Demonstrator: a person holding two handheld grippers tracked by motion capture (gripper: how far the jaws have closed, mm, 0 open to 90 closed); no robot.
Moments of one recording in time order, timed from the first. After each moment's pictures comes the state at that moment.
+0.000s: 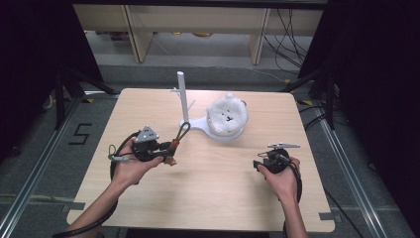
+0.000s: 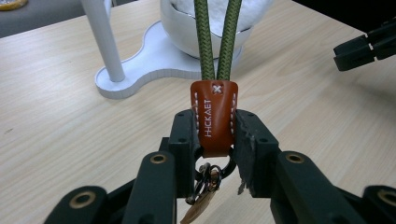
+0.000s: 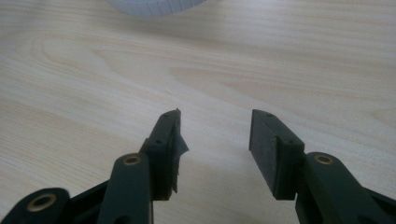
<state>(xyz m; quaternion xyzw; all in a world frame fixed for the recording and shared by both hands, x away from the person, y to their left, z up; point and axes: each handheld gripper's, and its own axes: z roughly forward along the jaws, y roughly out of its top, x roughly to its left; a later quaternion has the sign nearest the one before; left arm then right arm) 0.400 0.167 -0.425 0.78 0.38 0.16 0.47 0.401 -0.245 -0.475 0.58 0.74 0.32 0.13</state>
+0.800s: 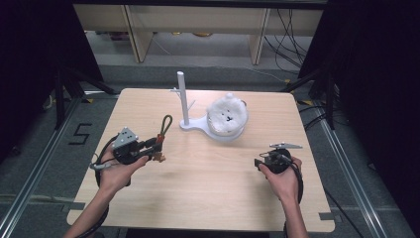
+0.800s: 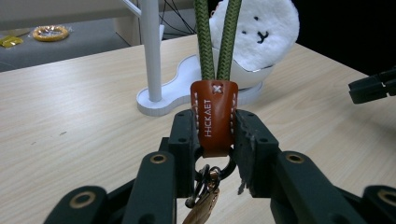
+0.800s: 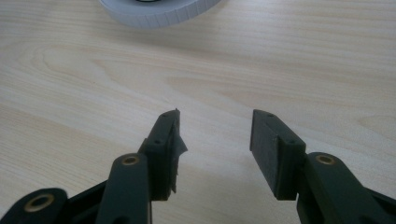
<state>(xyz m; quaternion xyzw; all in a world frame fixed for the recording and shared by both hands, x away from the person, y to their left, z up) 0.386 0.203 -0.425 0.73 0.40 0.20 0.52 0.399 -0.249 -0.473 0.57 0.74 0.33 0.15</state>
